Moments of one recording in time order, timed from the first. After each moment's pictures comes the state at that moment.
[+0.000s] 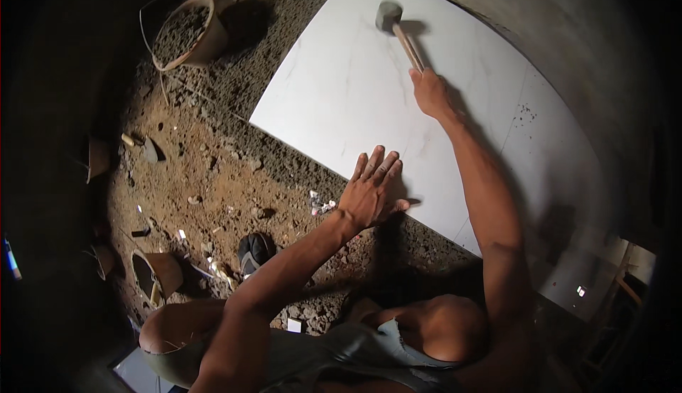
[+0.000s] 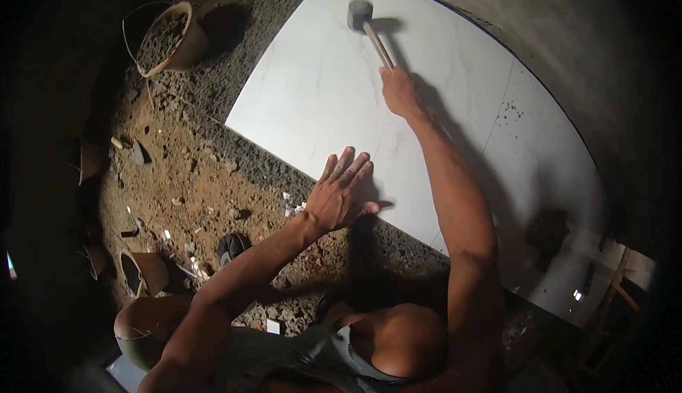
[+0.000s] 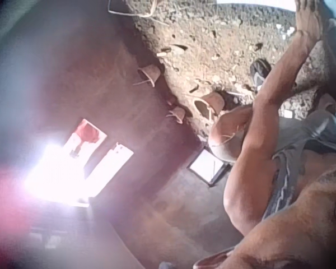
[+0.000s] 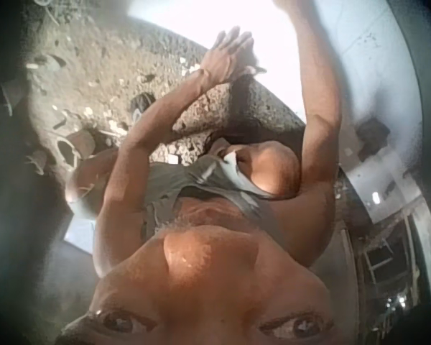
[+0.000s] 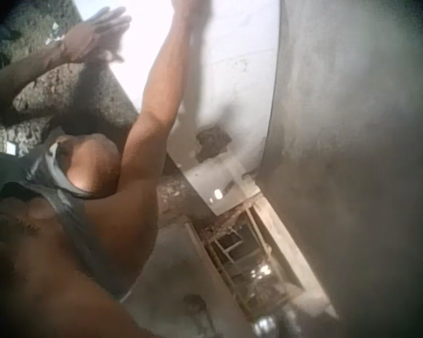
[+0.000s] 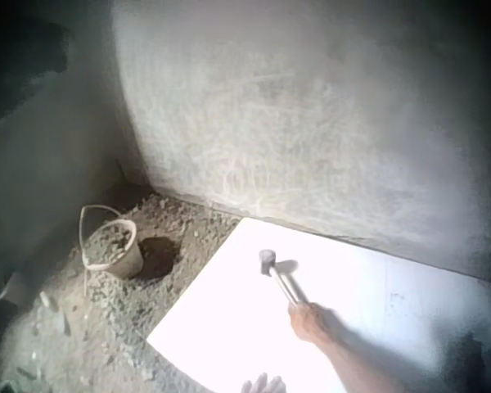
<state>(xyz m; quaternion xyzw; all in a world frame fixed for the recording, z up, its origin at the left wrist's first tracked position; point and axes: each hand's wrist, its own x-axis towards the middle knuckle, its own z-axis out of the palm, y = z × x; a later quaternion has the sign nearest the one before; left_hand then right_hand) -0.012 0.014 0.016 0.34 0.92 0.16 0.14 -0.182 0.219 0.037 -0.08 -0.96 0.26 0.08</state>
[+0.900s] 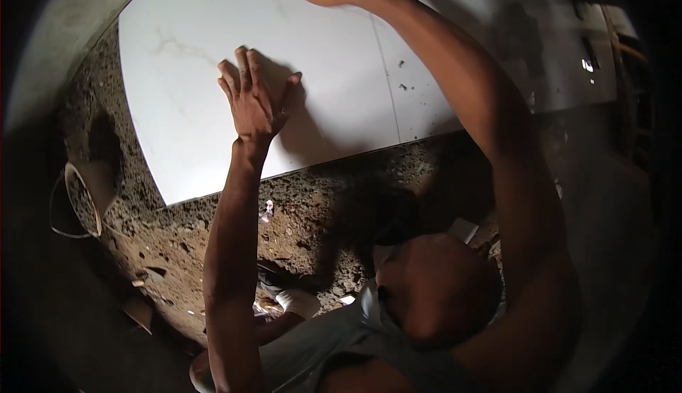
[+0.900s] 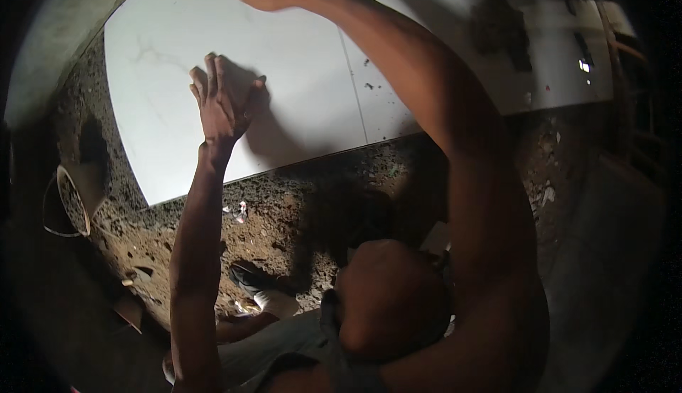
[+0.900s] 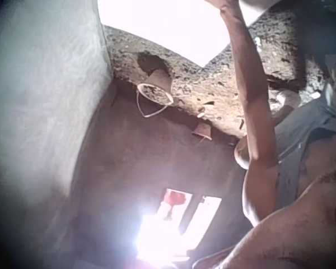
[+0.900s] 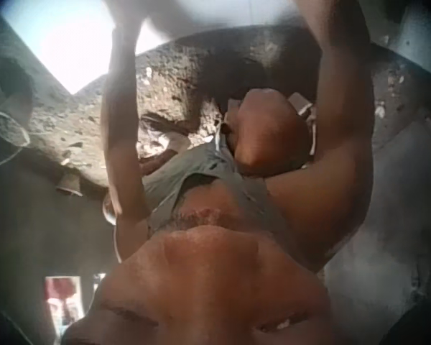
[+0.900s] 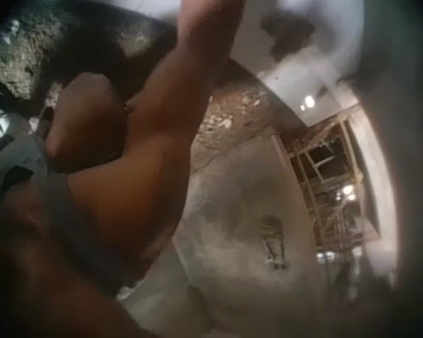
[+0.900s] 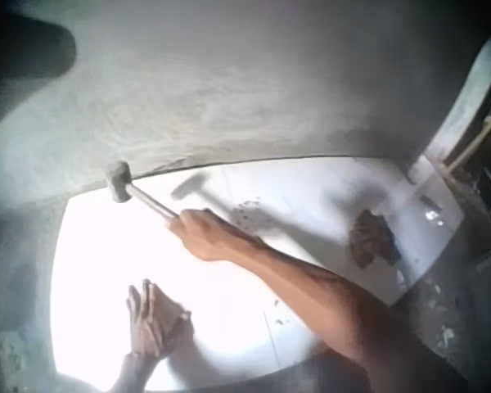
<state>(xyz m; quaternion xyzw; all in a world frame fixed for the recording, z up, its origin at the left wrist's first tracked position) -0.111 0.129 -0.004 0.39 0.90 0.17 0.00 -0.110 0.383 0.075 -0.14 -0.91 0.38 -0.02</state>
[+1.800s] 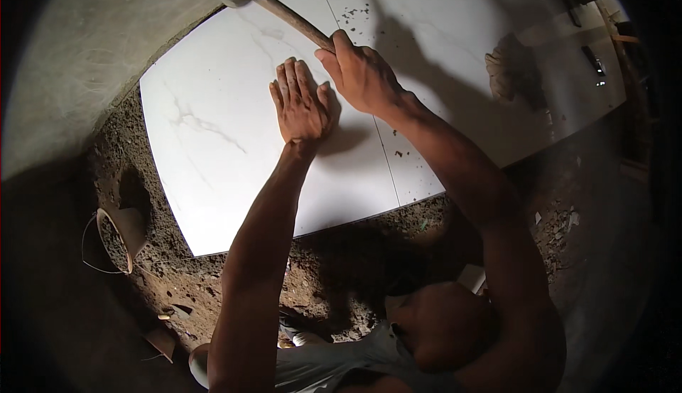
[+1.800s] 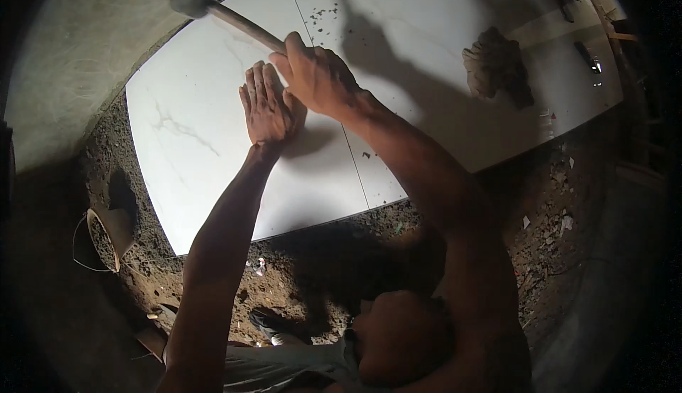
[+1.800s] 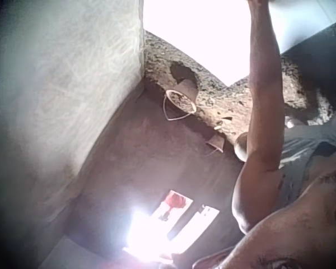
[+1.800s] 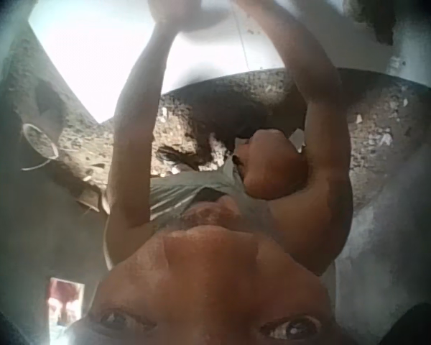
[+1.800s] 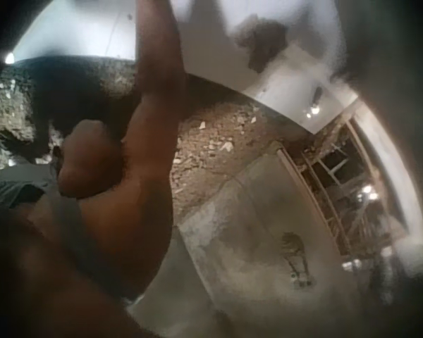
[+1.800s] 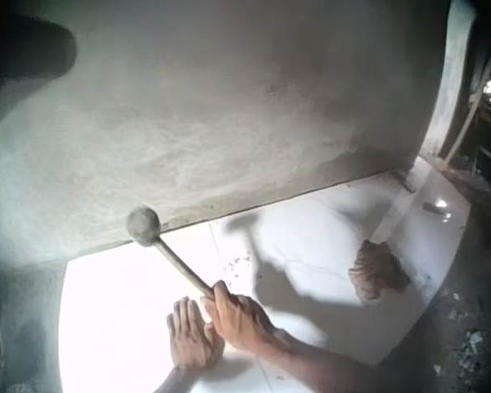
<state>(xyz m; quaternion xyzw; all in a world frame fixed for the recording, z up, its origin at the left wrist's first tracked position) -0.131 0.265 -0.036 0.45 0.88 0.18 -0.02 -0.042 0.400 0.054 -0.18 -0.92 0.25 0.23</state>
